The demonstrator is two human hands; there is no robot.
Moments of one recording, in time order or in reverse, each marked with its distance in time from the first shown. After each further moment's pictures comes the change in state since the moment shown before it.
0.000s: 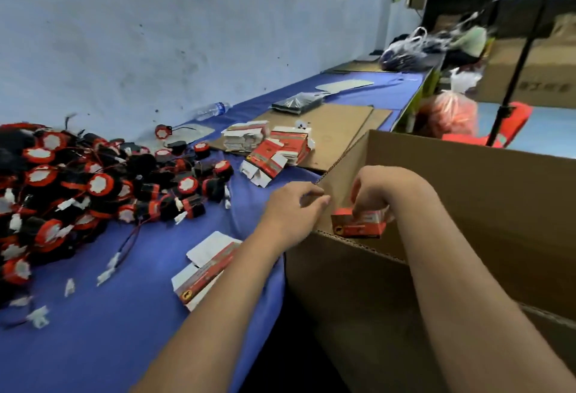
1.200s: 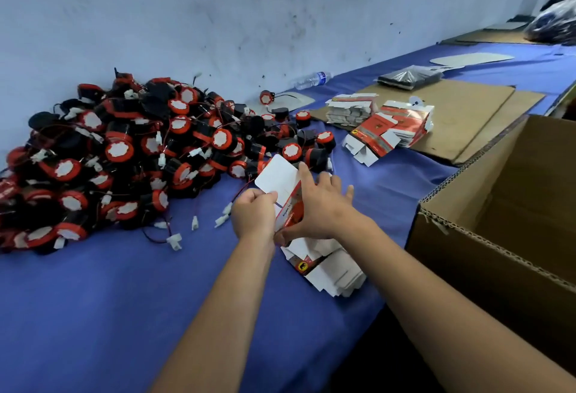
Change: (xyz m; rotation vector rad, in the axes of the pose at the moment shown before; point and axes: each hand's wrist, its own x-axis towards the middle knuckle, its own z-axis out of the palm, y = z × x) left_hand -0.085 -0.134 -0.116 -0.542 0.878 -0.788; right_hand 0.034 -0.219 0.159 0.055 0.091 -0.652
